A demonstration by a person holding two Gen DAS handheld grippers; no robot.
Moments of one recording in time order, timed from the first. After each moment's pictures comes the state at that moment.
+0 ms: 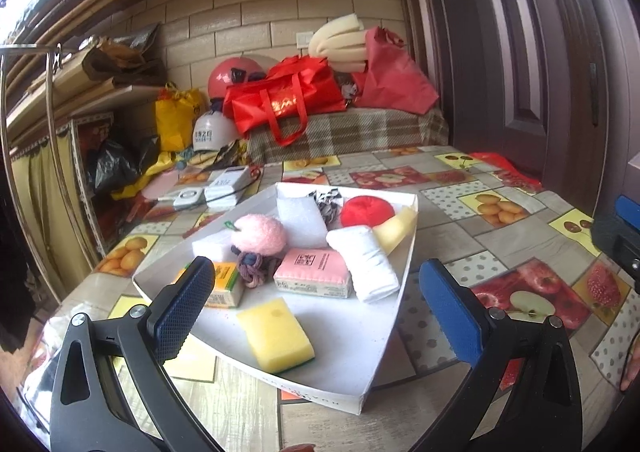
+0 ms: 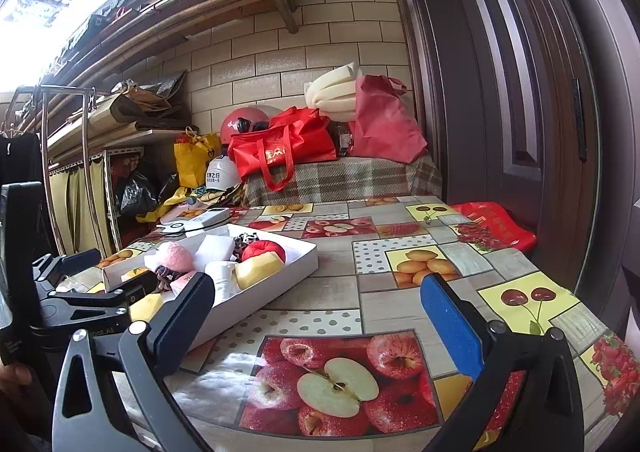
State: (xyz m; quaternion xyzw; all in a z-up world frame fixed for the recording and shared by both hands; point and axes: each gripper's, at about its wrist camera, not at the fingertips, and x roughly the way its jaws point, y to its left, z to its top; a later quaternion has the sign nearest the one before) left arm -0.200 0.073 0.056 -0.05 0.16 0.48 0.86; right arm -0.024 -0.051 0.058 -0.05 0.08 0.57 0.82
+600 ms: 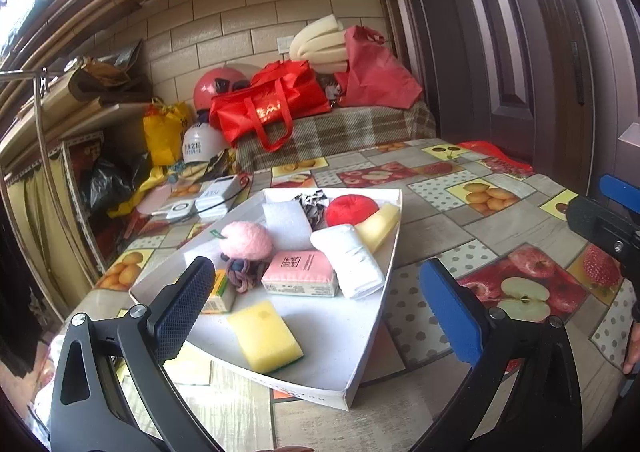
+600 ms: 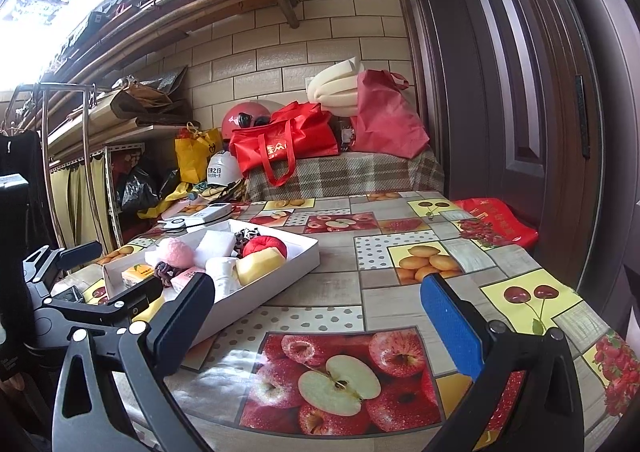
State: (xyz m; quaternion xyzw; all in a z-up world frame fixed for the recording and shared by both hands) left arm -0.189 0.067 0.056 -0.03 0.18 0.47 0.86; right arm -0.025 -0.047 0.059 -0.05 0.08 0.57 0.82
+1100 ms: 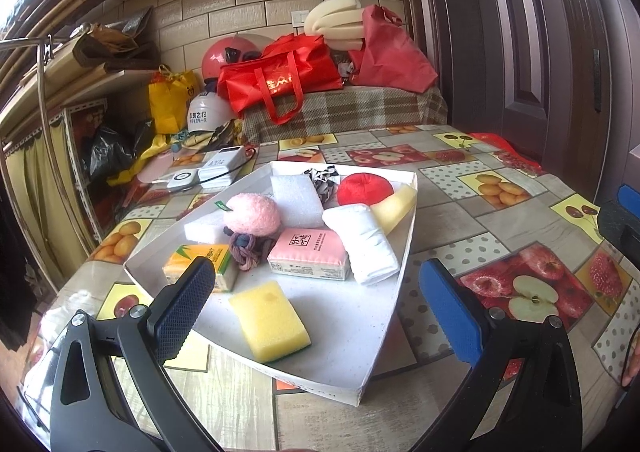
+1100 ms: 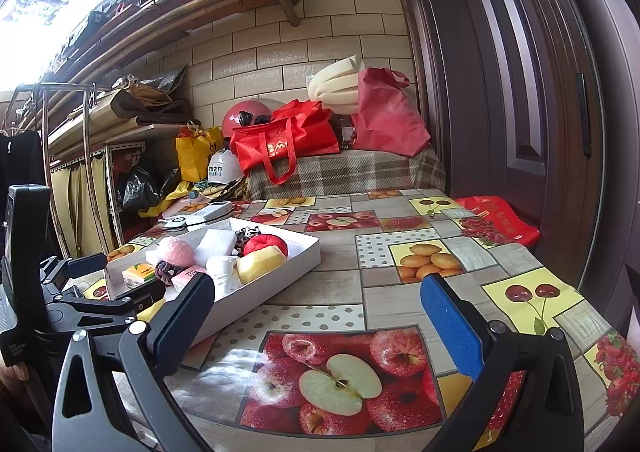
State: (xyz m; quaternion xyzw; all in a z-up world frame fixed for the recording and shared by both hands) left arm -0.192 0.085 0.048 -0.07 0.20 0.47 0.86; right arm -0.026 -0.046 0.059 -0.05 0.08 0.57 0.82
